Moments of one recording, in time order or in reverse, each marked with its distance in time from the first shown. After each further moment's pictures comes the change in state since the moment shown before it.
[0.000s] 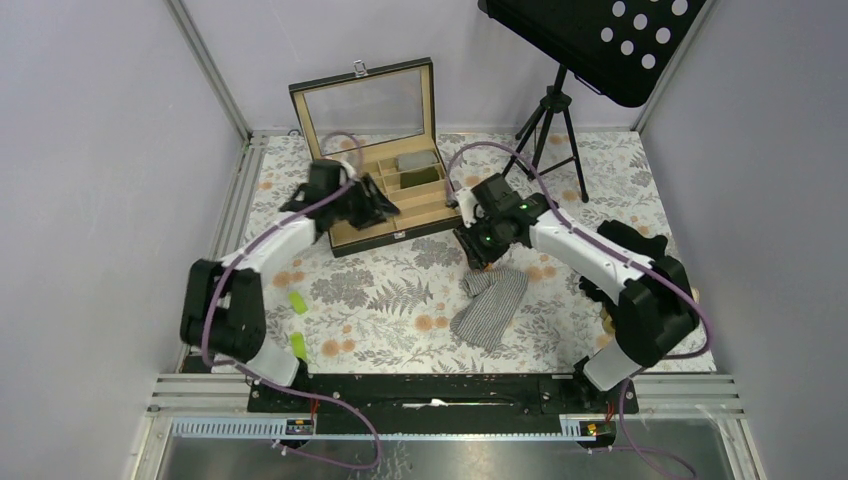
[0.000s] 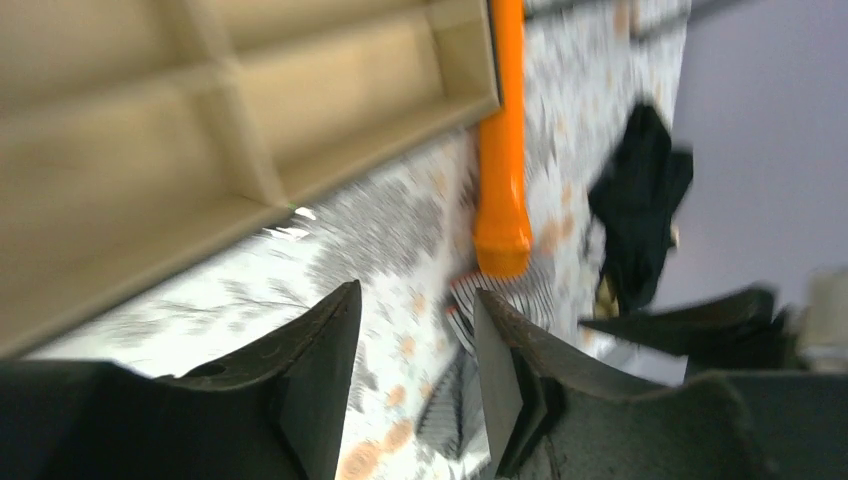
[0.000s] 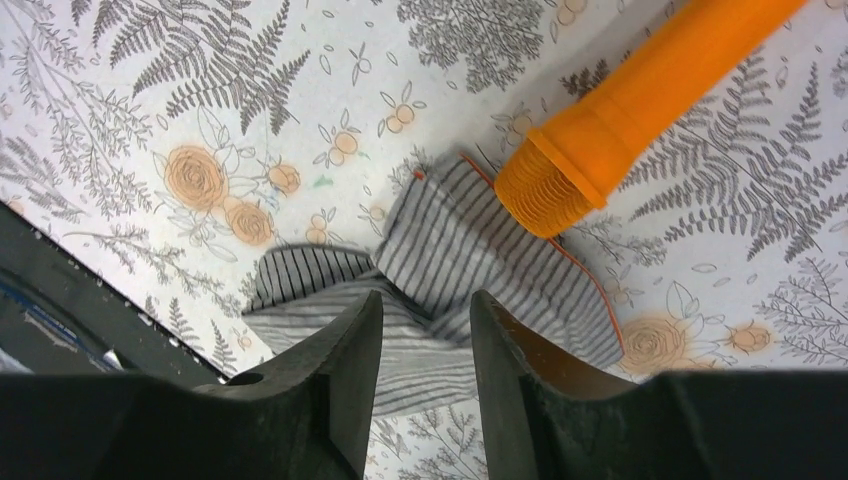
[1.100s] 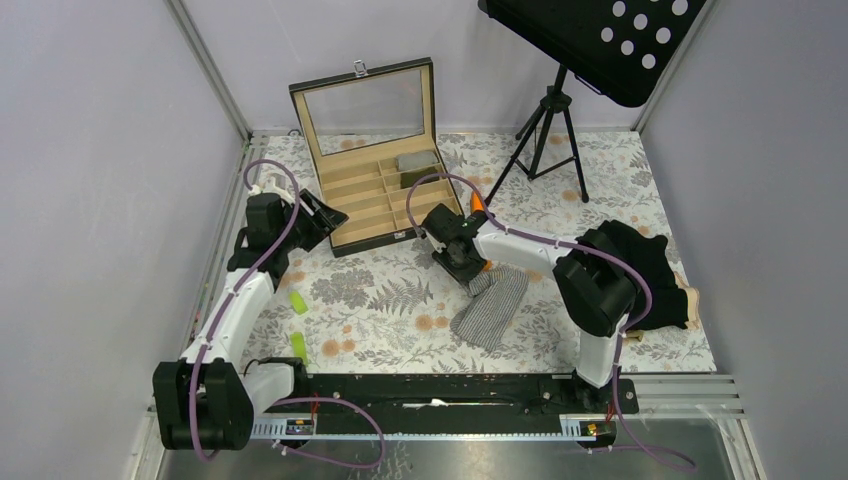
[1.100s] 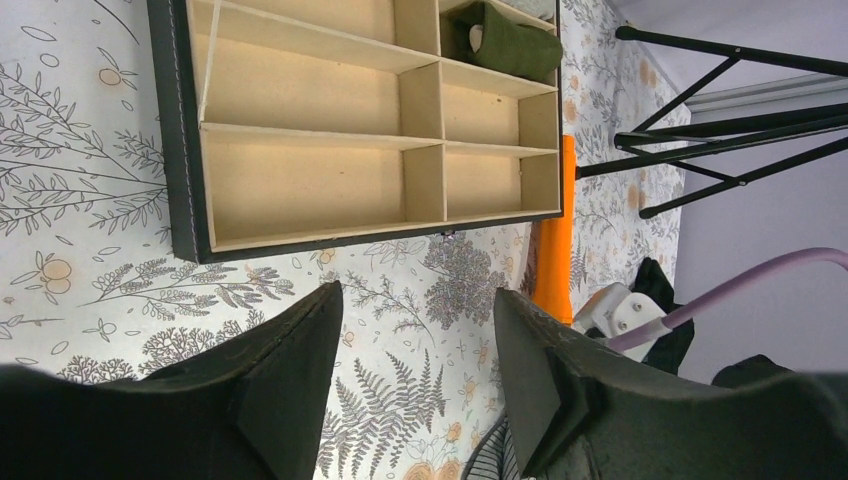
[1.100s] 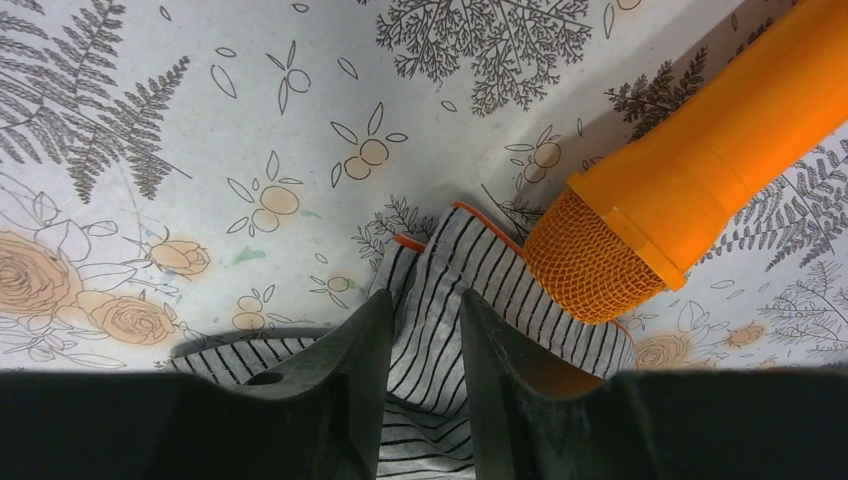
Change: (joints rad) left arm 0.316 -0.504 -0.311 -0.011 -0.159 -0.006; right arm 0.226 0.313 0.094 -0.008 0.372 0.090
